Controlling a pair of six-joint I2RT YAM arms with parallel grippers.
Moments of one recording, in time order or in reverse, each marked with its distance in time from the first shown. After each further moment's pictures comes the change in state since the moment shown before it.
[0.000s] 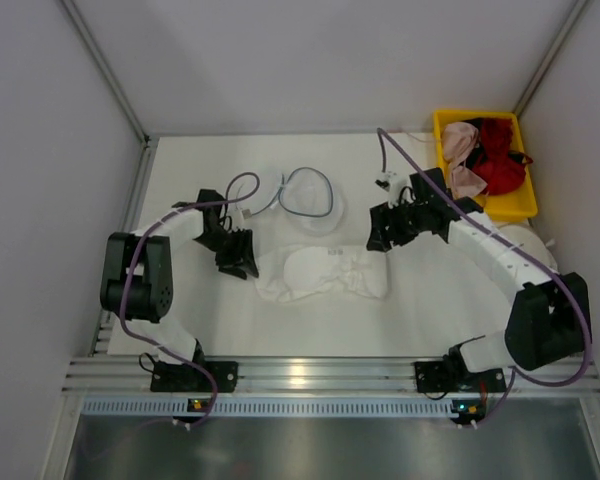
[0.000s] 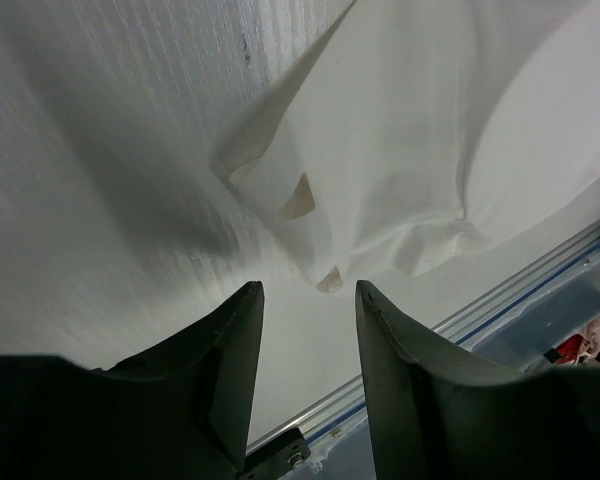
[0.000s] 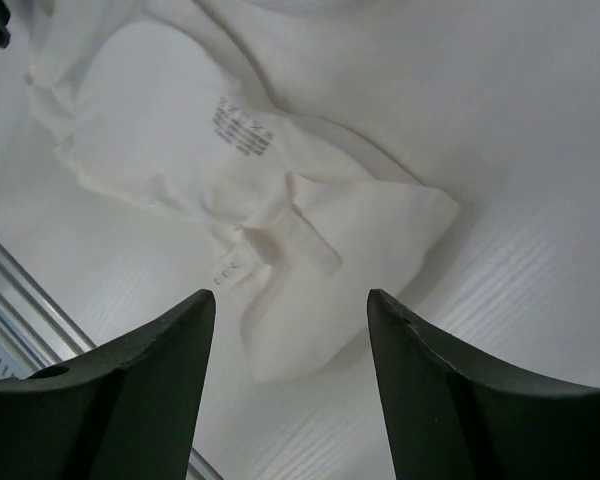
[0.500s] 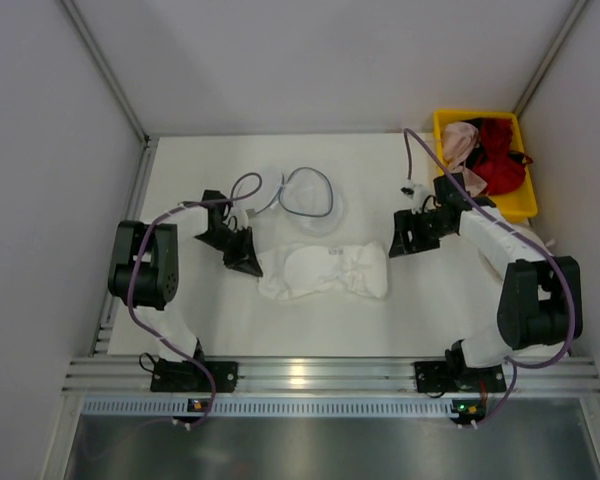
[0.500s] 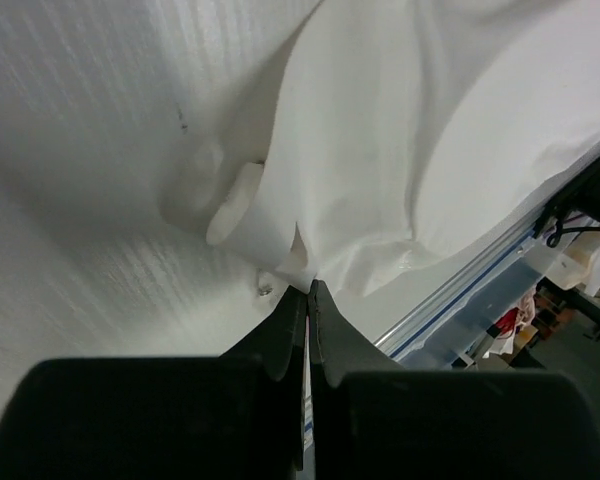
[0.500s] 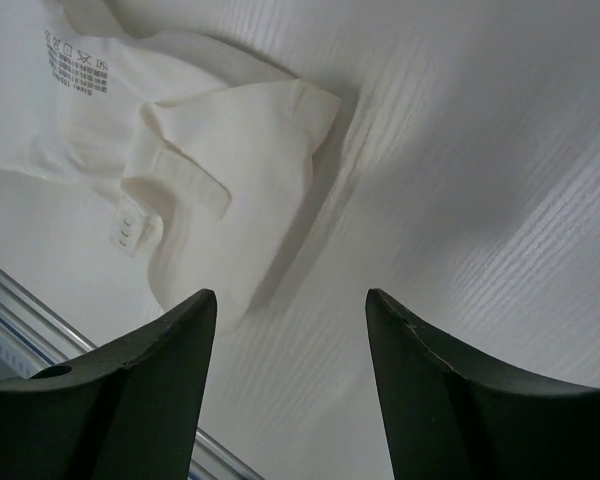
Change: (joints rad) left arm 0.000 0.118 0.023 0.046 0.143 -0.046; right arm -0.246 0.091 -0.045 -0.100 -0.039 -0.046
